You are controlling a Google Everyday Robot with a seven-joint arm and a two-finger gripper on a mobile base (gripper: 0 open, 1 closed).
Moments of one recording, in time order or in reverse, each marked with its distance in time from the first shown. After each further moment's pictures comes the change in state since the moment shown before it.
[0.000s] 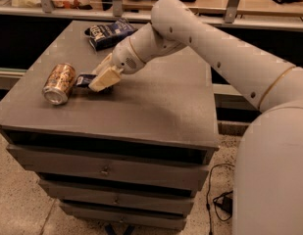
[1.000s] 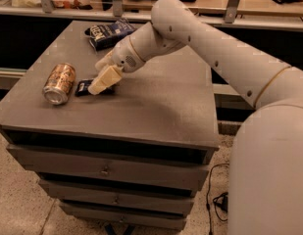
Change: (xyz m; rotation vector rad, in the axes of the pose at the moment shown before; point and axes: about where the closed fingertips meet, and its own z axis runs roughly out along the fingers) arm -0.001 -0.006 -0.001 -0.010 -0.014 0.022
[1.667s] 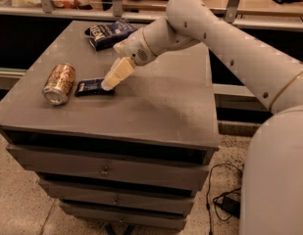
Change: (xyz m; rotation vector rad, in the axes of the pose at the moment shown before) arm 0.001 -0.020 -0.039 0.110 -0.027 -0.004
